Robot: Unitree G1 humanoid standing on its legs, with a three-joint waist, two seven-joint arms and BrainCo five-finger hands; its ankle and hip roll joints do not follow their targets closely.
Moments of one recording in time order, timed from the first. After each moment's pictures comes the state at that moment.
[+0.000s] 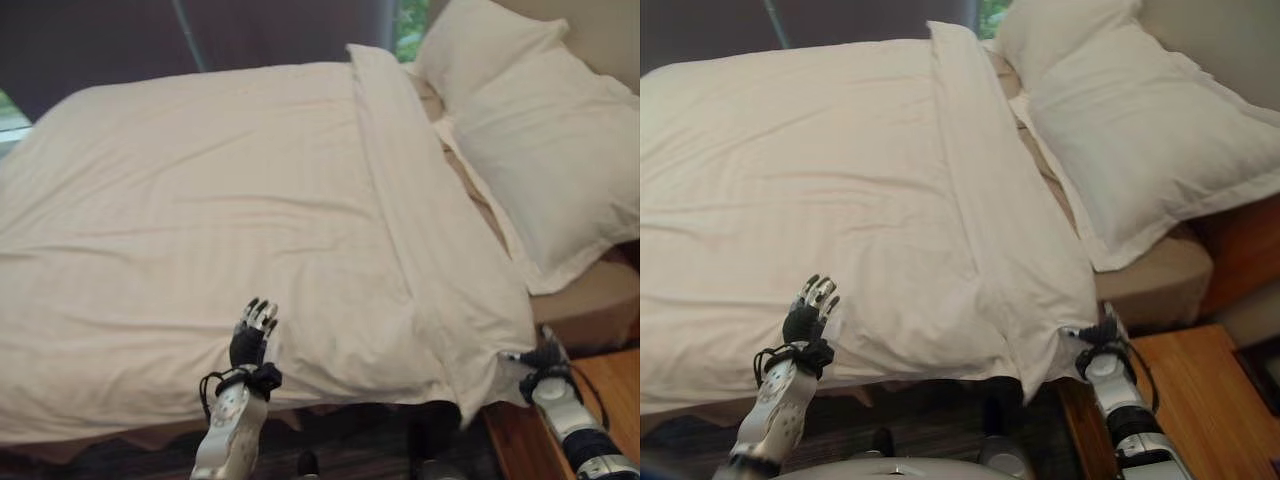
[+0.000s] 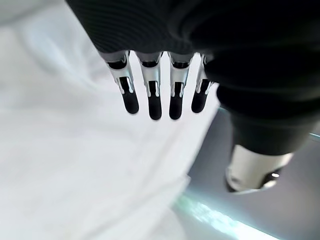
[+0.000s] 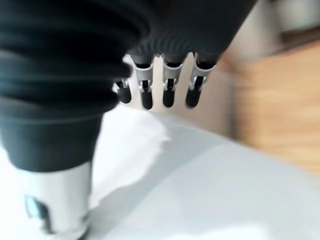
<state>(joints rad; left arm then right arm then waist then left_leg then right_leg) 0.21 0.33 -0.03 -0.25 -0.65 -0.15 0.13 -0.13 -0.52 0.05 0.63 -0.01 0.04 -0.37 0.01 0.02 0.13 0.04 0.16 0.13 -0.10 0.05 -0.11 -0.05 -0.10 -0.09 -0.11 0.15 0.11</state>
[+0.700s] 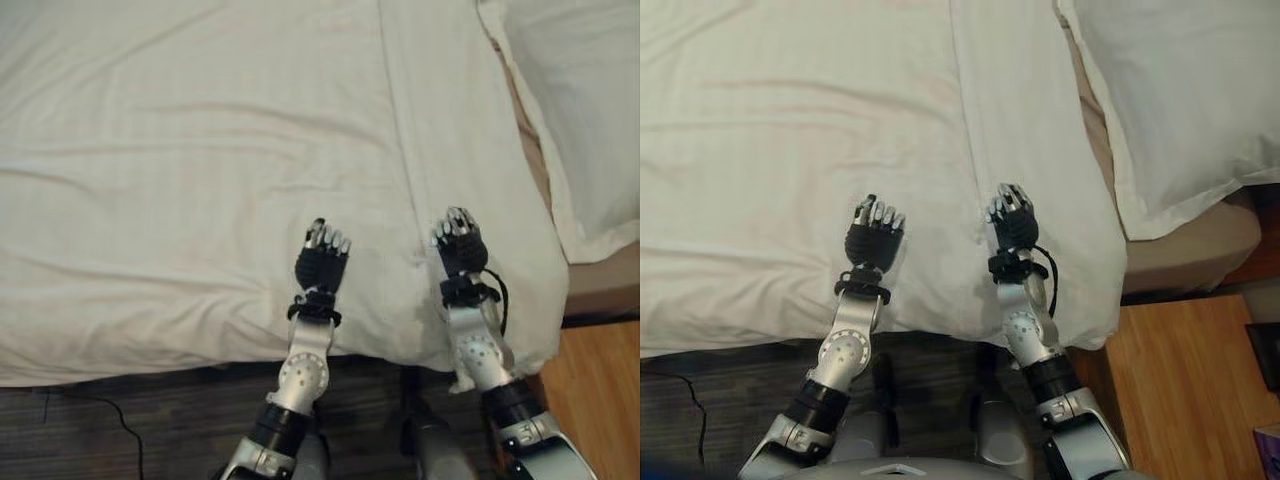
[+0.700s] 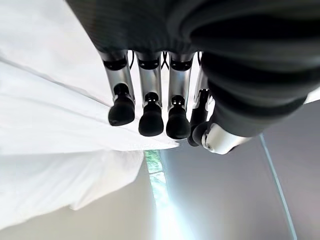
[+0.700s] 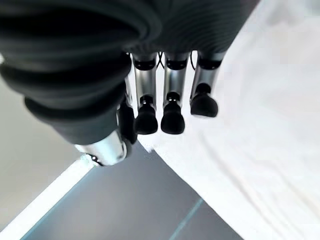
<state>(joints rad) -0.19 0.02 -0.26 0.02 -1.29 -0.26 0.02 -0.32 -0.14 0.19 0.21 0.96 -0.30 -0.12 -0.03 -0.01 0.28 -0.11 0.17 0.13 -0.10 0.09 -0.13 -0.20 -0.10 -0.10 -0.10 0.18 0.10</state>
